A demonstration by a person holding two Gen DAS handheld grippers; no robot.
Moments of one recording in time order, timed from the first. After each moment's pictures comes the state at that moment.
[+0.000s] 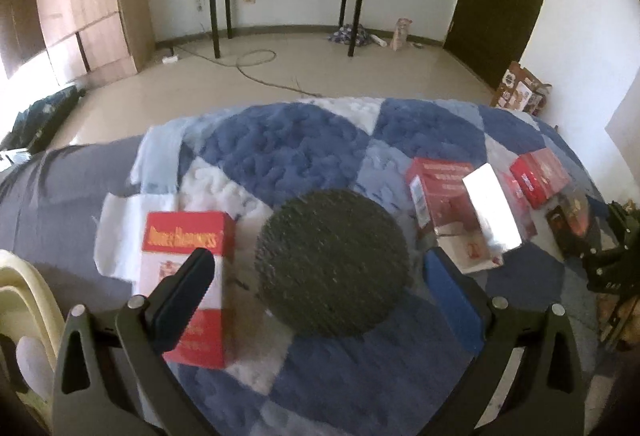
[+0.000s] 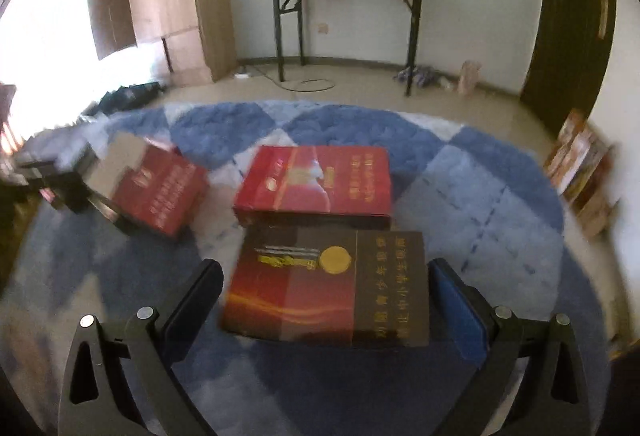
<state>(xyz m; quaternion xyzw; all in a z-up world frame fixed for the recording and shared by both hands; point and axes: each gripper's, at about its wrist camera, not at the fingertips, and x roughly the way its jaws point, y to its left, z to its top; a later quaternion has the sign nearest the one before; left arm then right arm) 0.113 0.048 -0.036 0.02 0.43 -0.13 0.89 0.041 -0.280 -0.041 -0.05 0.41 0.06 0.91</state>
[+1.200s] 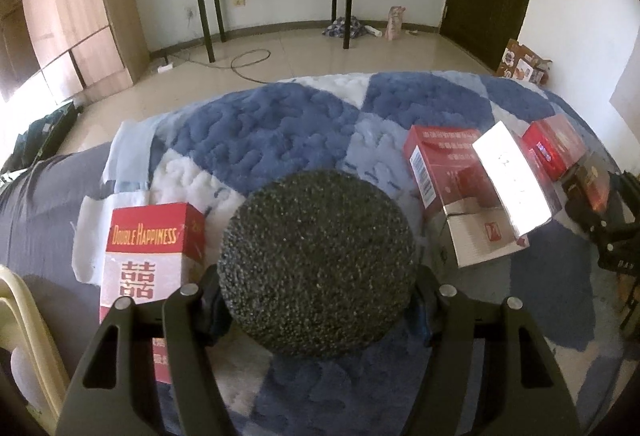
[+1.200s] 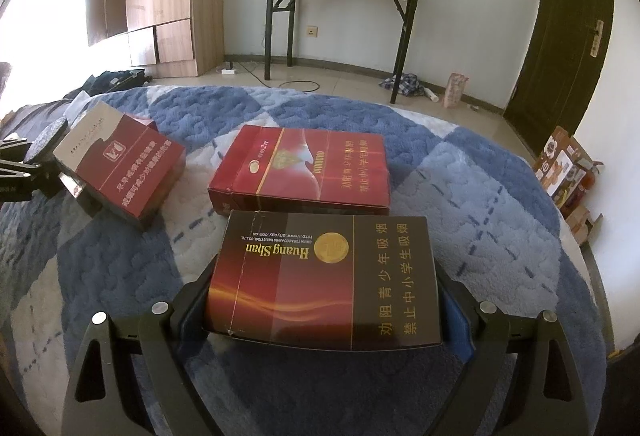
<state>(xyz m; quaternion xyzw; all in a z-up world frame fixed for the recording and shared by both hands) 0.113 0.027 -0.061 0.06 0.43 -0.14 0.89 0.020 -0.288 -0.064 -0.07 0.39 0.04 0.92</state>
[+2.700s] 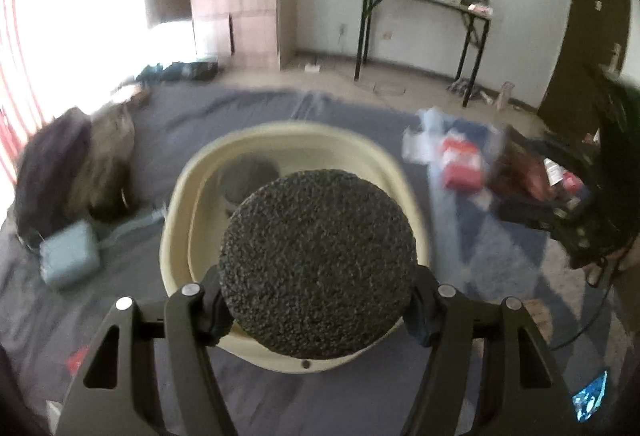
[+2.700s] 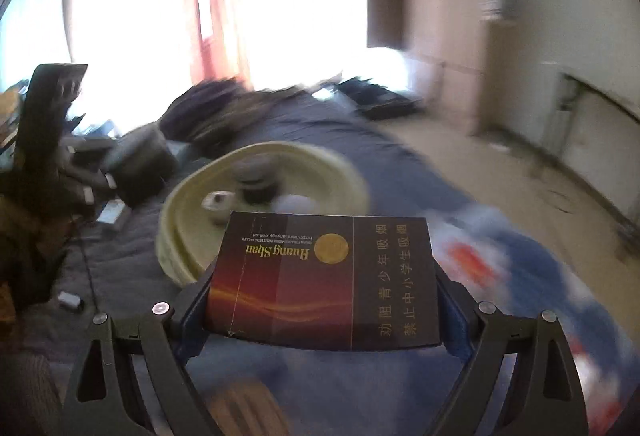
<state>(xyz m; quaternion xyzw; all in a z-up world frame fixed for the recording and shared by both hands) -0.109 0.292 0.016 -0.05 0.38 0.06 0.92 -0.028 0.028 0.032 -0.16 0.31 0.51 0.79</state>
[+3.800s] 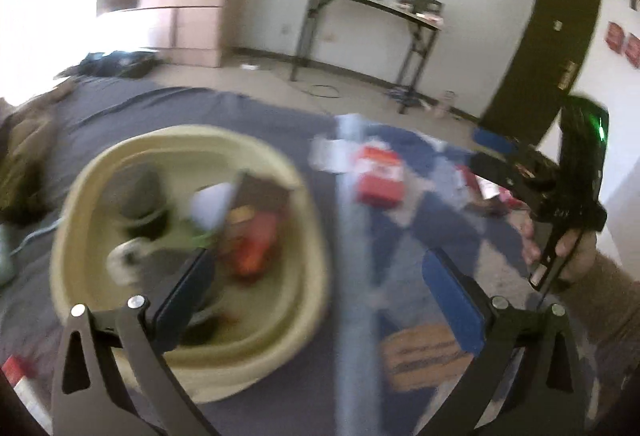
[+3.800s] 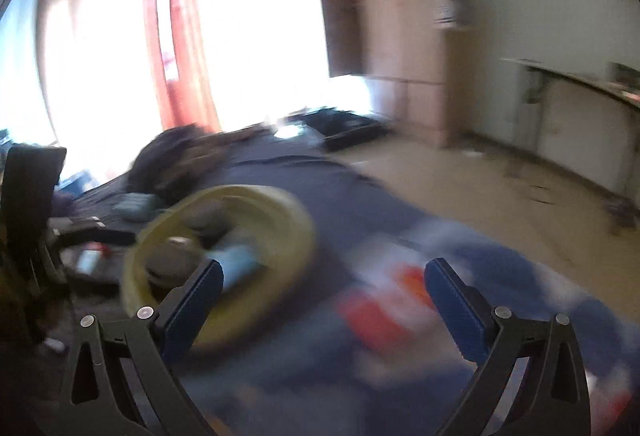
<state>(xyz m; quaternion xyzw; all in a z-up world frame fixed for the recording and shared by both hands) -0.075 0.228 0.023 -0.11 0.37 -0.07 0.92 0.009 -0.078 0.040 -0.07 0.27 0.42 0.86</state>
